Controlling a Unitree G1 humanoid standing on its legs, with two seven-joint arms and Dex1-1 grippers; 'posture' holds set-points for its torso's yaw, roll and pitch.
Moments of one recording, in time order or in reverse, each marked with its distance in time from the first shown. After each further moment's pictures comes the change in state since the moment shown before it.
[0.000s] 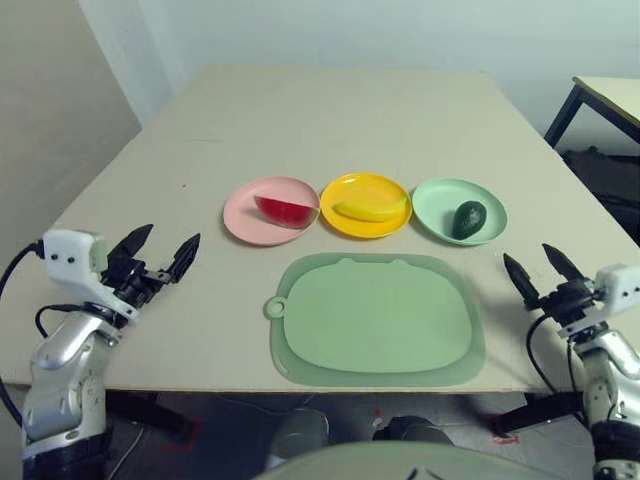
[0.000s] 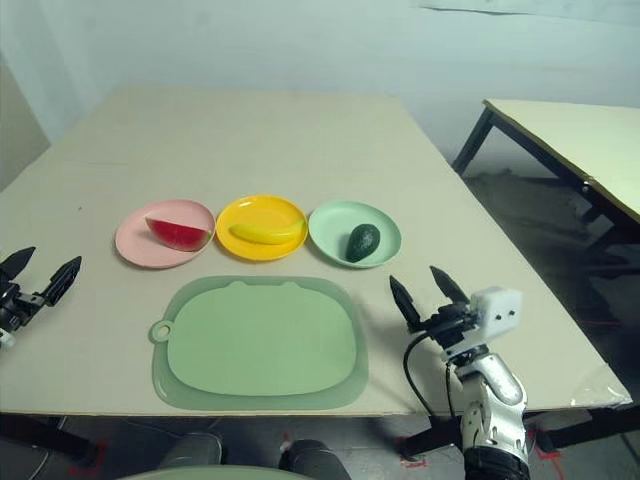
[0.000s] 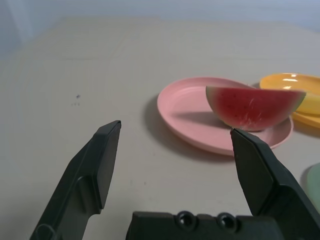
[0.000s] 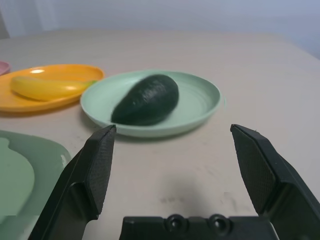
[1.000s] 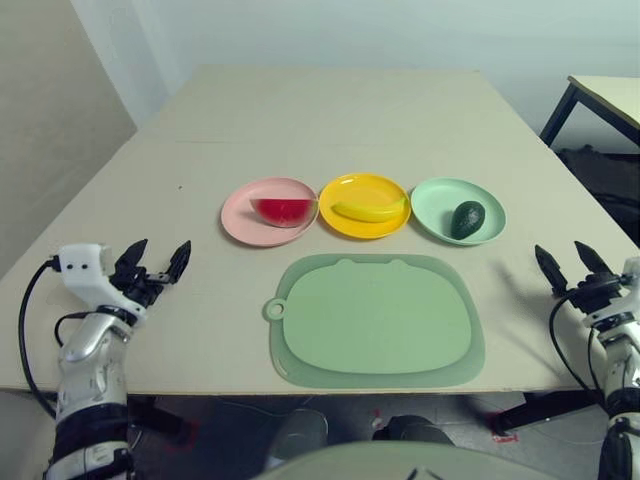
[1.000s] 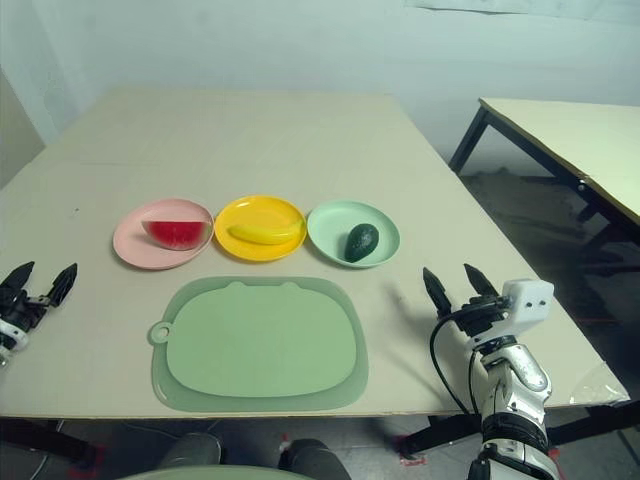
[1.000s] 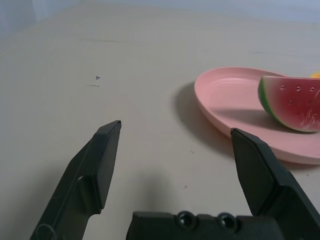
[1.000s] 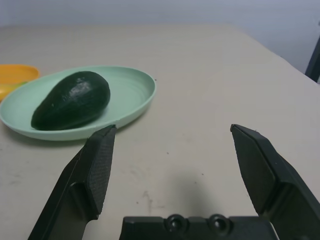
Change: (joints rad) left arm -0.213 0.049 -0.041 0.473 0.037 -0.249 -0.042; right arm -0.221 -0.106 -0.052 0.404 -0.002 -0.115 0.033
